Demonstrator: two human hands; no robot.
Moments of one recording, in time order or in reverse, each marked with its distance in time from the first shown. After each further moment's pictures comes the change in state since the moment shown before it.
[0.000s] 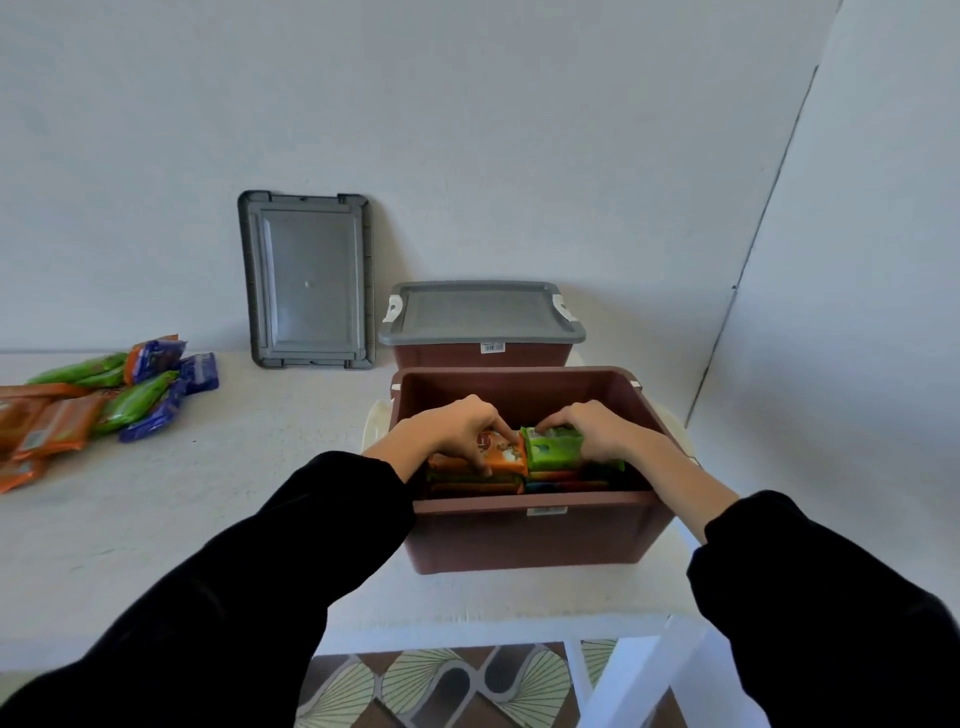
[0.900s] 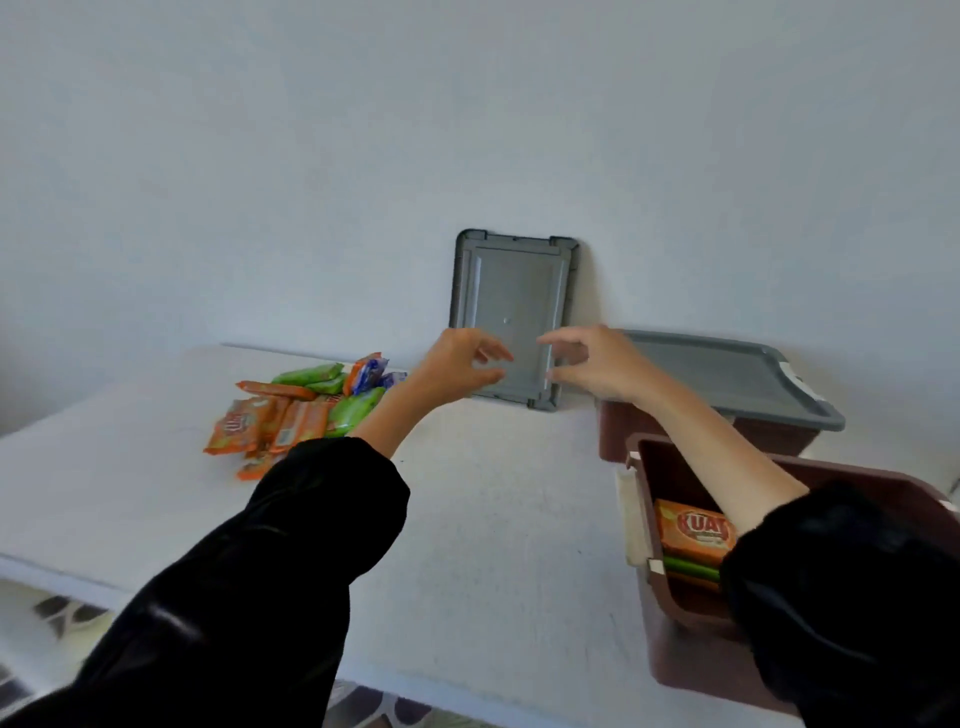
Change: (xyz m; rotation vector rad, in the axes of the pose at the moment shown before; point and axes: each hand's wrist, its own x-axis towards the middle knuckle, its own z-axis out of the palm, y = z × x) left_hand -0.175 -0.177 -0.082 -0.303 0.756 -0.311; right_hand 0.086 -0.247 -0.105 0.471 0.282 -0.295
